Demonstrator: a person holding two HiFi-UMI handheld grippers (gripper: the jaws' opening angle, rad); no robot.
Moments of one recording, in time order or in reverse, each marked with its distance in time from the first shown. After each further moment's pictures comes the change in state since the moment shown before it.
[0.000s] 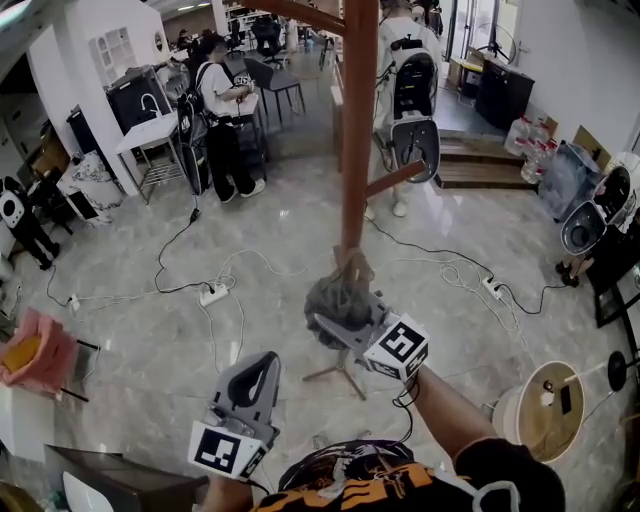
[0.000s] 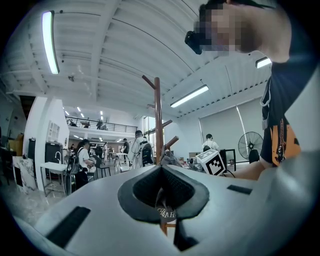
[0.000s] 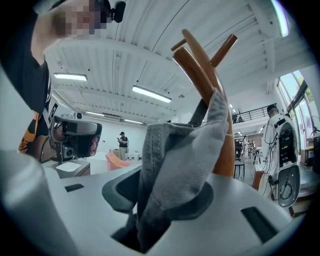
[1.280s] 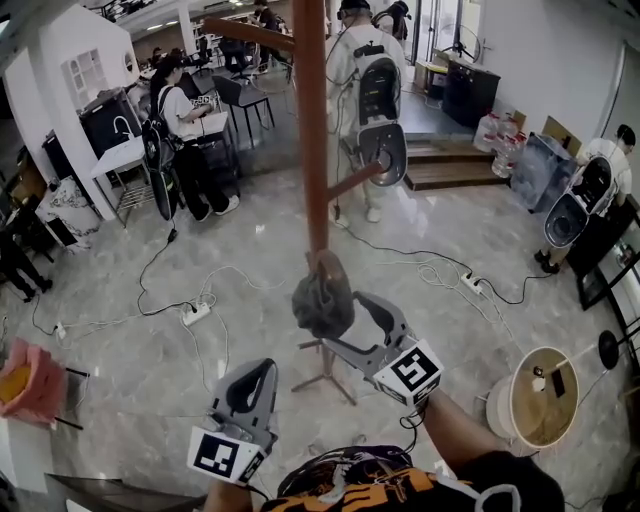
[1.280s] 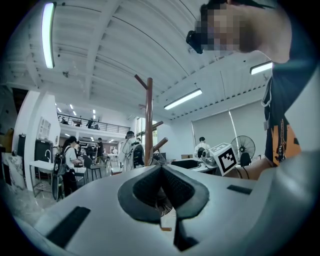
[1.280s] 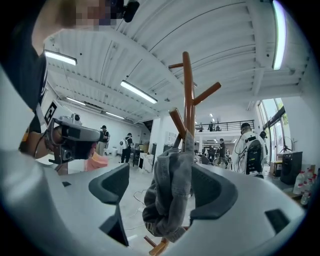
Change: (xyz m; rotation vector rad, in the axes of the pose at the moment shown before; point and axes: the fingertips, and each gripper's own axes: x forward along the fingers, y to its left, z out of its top) left arm 0.005 -0.029 0.004 -0.016 -0.019 -0.095; right arm -0.082 0.001 0.025 -0.075 0.030 -0.270
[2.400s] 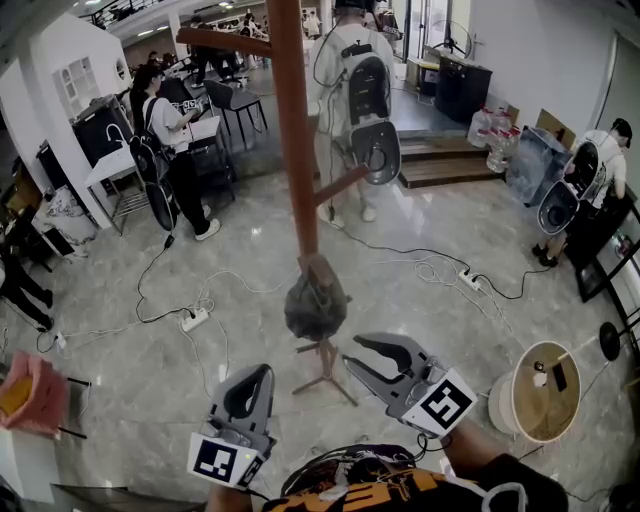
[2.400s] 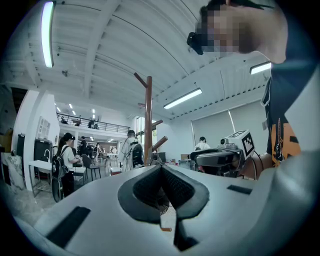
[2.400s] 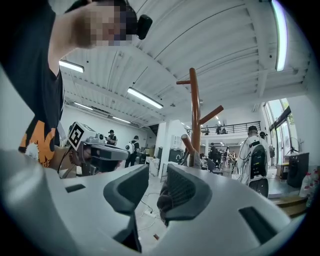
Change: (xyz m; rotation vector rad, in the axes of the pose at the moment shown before) left arm 0.011 0.004 -0.003 0.000 0.003 -0.004; right arm -0.052 0.026 0.052 0.009 -0.119 0.070
